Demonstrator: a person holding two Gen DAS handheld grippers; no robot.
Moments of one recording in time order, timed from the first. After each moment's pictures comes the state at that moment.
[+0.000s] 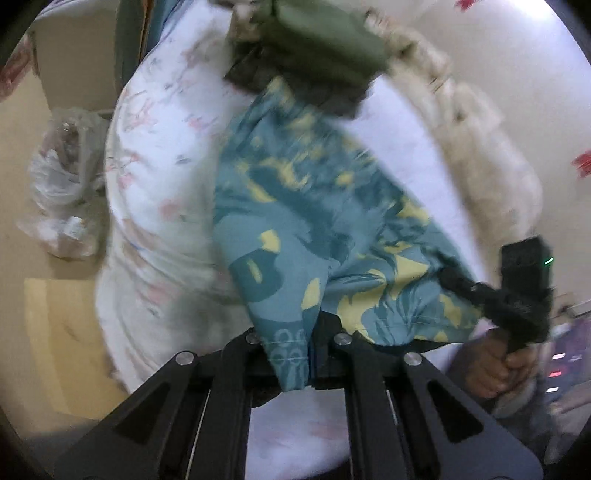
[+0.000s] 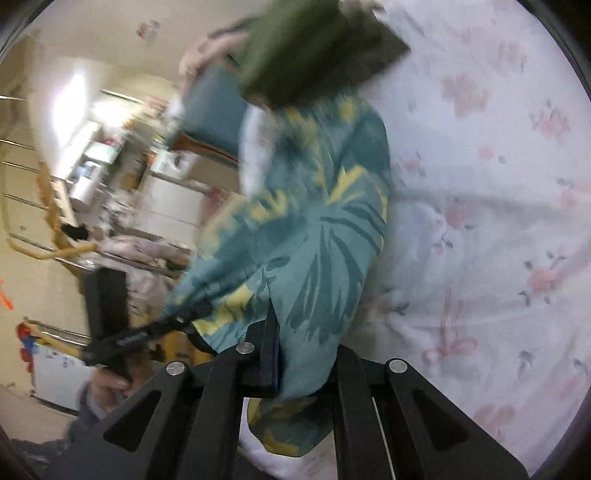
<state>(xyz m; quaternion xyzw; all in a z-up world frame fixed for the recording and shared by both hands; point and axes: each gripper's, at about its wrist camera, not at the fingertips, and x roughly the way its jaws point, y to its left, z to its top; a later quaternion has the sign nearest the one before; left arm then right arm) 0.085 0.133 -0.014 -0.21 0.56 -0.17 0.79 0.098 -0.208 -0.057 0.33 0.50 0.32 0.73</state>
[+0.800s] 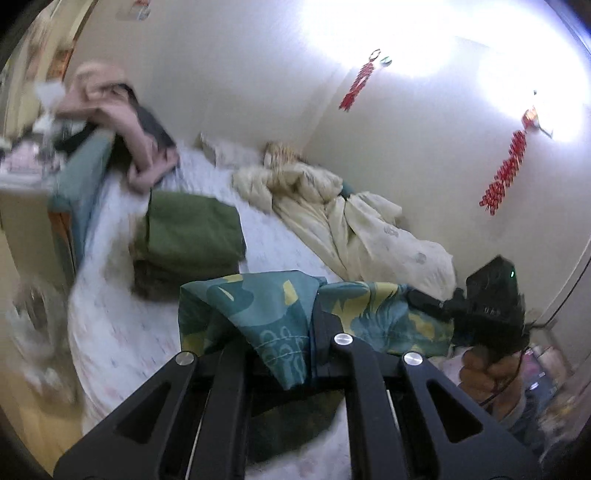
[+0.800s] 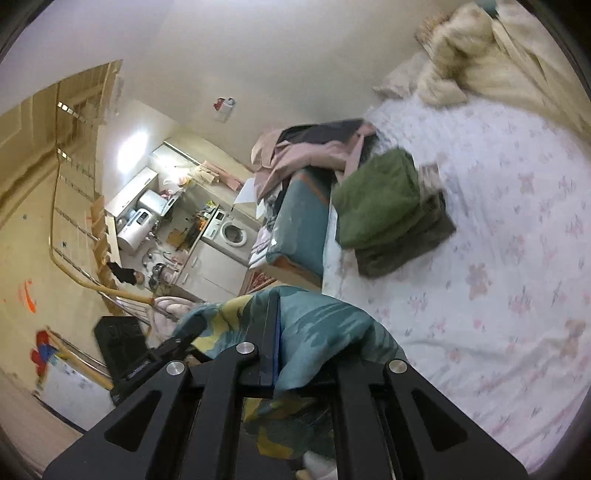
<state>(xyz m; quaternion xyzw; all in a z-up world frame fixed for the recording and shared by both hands) 0.092 0.060 0.213 -0.17 0.29 -0.24 0.91 0.117 -0.287 0.165 0.34 0.35 0.33 0.81</state>
